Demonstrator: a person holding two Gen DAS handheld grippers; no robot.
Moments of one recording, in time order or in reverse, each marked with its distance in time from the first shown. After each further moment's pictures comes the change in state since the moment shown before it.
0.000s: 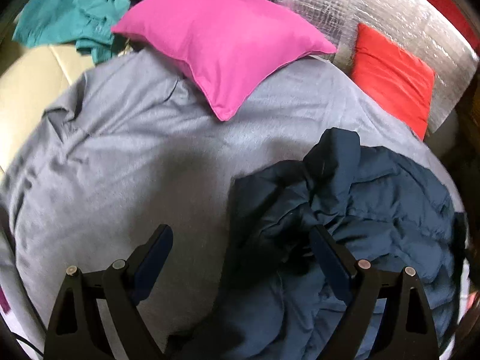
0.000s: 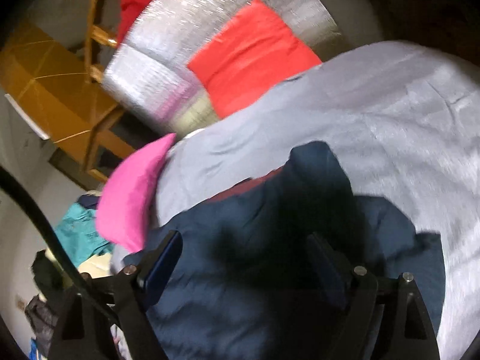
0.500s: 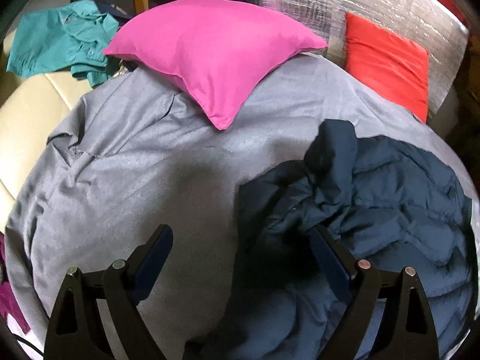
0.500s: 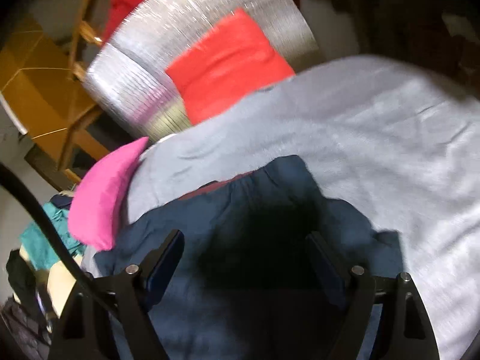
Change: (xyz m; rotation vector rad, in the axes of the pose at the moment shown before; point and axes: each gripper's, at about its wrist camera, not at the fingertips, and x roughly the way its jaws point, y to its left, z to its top) left arm -0.004 -0.009 -0.001 0.109 -0.025 0.058; right arm -0.044 -0.002 -0.031 -0.052 -0.076 -0.142
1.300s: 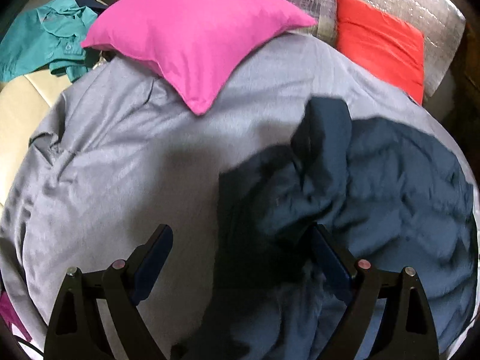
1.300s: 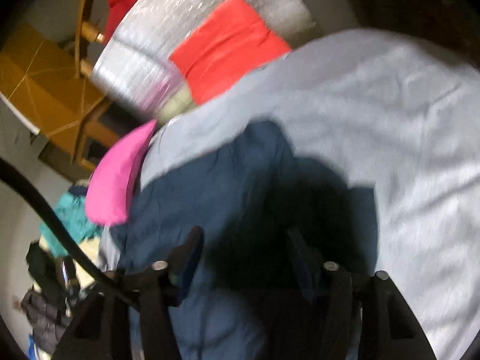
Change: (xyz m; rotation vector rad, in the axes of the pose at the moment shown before) left arm 0.024 -0.013 0.011 0.024 0.076 -0.039; right arm -0.007 -0.037 -0.008 0.070 0.093 0.076
